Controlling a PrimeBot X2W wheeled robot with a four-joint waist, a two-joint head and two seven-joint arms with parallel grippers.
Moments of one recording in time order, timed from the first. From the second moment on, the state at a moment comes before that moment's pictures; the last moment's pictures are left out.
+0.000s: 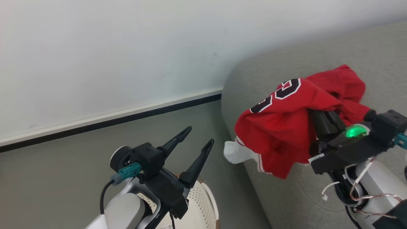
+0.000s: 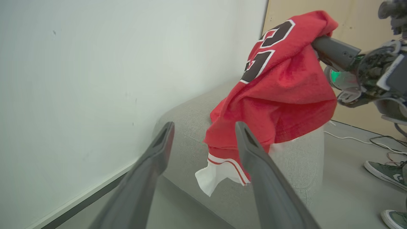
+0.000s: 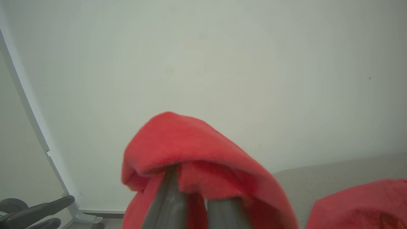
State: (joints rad) left arm -0.46 0.27 -0.72 0.18 -0.63 -0.08 -0.12; right arm -0.48 -0.40 0.53 0.14 0.76 0.07 -0.25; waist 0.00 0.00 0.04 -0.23
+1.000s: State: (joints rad) left arm -0.48 0.30 -0.73 0.09 -0.61 -0.08 -0.10; right arm -0.33 -0.45 0.33 -0.26 0.62 0.03 -0.26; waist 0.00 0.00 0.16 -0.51
